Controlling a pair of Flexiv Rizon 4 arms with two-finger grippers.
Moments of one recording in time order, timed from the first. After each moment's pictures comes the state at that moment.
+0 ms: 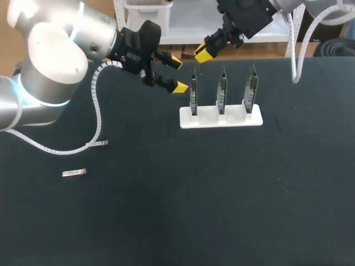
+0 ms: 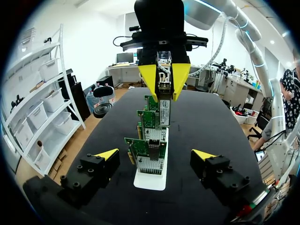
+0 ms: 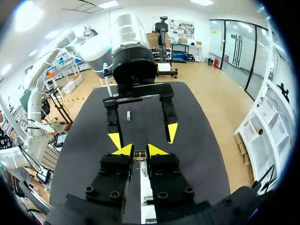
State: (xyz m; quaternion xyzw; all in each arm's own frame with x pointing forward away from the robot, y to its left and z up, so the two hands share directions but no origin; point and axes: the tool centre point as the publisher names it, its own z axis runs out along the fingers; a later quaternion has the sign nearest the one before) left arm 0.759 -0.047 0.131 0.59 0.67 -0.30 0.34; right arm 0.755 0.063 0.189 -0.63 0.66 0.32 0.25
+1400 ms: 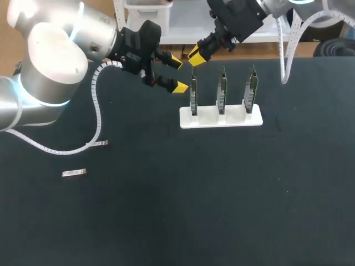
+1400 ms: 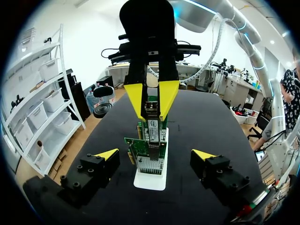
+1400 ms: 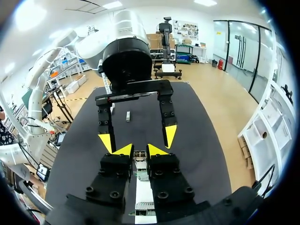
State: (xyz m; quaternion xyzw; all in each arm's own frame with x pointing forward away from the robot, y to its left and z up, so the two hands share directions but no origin) left arm 0.759 -0.047 0.131 0.59 0.67 -0.30 0.34; right arm 0.767 0.076 0.173 -0.64 0.65 0.34 0.25
